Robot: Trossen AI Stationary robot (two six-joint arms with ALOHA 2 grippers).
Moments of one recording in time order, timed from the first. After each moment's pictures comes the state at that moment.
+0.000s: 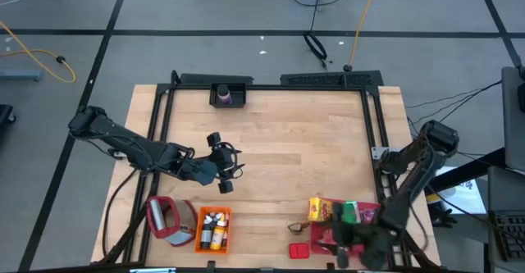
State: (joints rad) left arm -0.37 1.31 0.99 -0.34 -0.65 -0.19; right arm 1.03 1.54 0.96 -0.21 0.80 0.73
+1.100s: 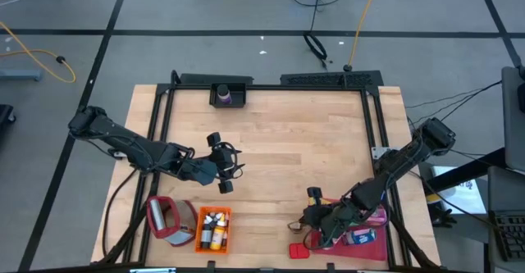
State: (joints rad) left arm -0.37 1.31 0.99 -0.34 -0.65 -0.19; right arm 0.69 1.55 0.96 -0.24 0.31 0.44
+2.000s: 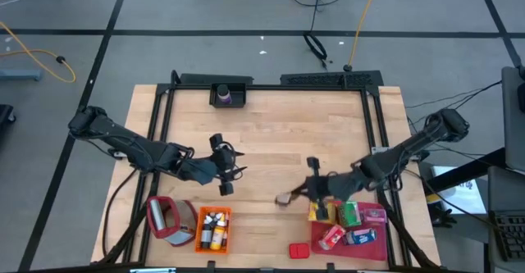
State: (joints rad) left arm -0.37 1.31 0.99 -0.29 -0.60 -0.17; right arm 0.51 1.31 0.96 -0.20 0.34 0.17
